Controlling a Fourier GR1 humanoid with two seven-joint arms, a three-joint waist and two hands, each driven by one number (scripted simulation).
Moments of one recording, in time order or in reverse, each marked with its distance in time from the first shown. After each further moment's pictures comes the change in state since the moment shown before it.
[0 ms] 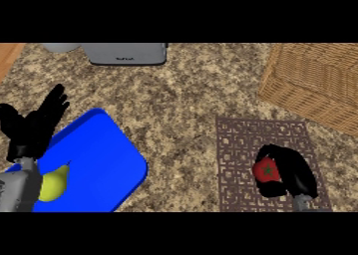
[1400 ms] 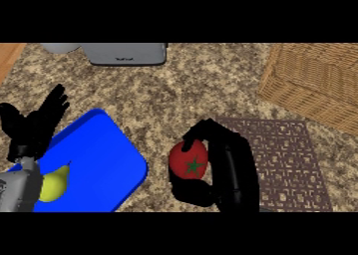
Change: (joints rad) left arm -0.002 -0.008 0.009 0.007 -0.012 -0.003 0.003; right arm -0.298 0.143 0.518 -0.429 -0.008 -0.339 0.610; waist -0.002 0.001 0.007
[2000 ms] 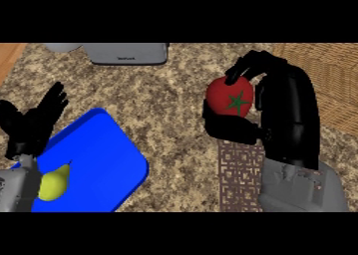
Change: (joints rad) left arm -0.017 0.007 0.010 0.009 -0.001 -0.011 0.002; right arm -0.324 -0.028 -0.344 -0.028 0.020 0.234 0.141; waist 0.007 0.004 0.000
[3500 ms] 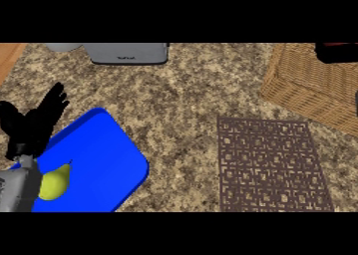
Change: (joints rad) left arm 0.003 -0.009 0.008 -0.002 -0.011 -0.010 -0.001; right arm -0.135 -0.357 -0.552 0.669 -0.157 -0.156 -0.509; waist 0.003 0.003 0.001
